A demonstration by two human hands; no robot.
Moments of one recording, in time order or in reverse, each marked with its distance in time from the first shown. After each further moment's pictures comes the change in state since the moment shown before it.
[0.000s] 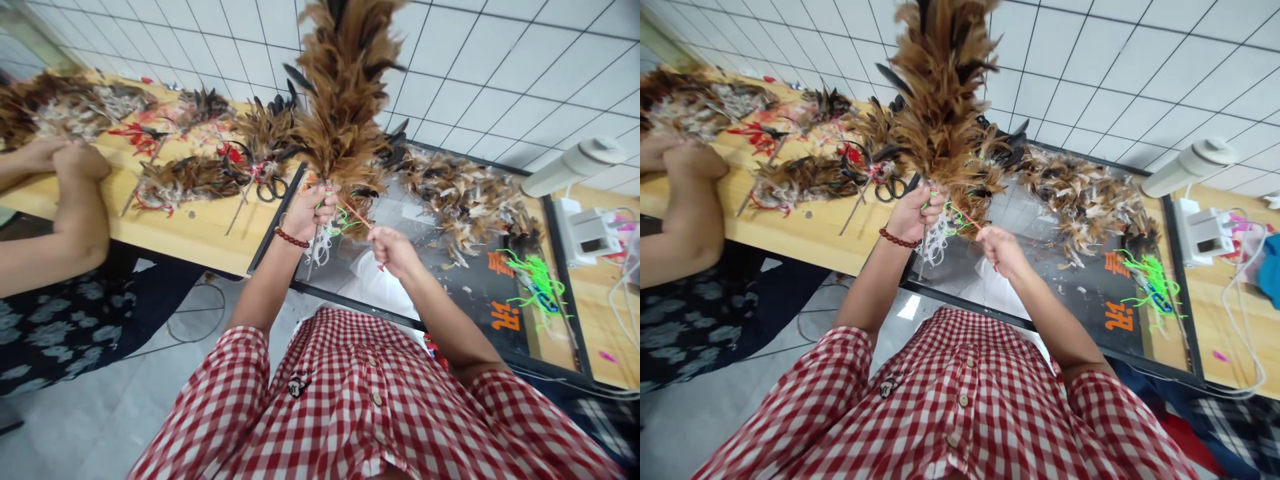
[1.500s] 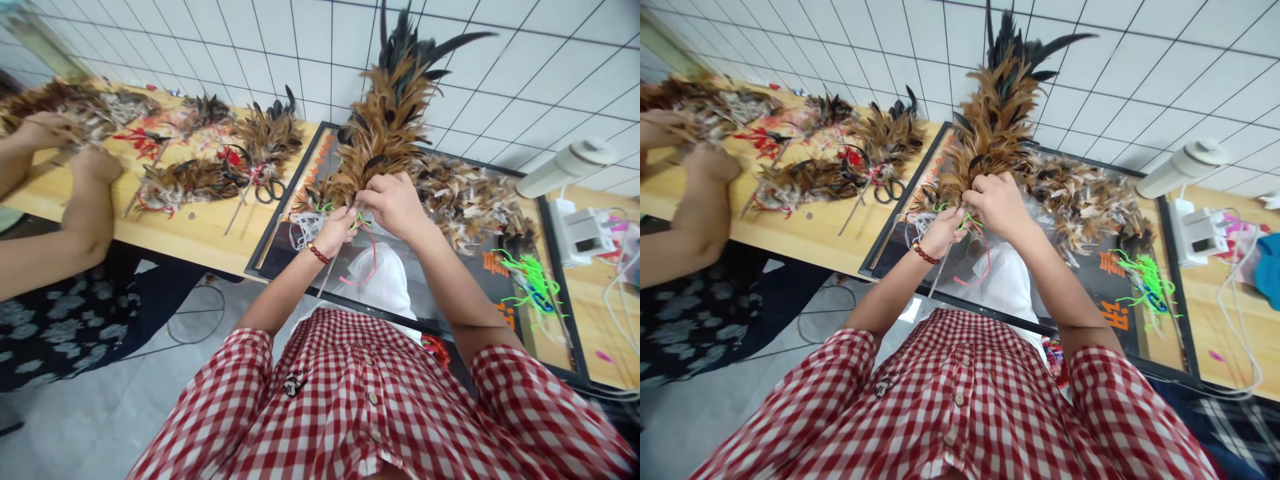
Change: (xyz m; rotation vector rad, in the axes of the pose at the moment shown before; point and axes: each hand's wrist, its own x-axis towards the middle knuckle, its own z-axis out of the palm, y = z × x) left_hand -0.002 -0.063 0.037 0.269 0.075 0.028; right_hand 0.039 -0.090 -0.003 -1.752 0.024 -0.844
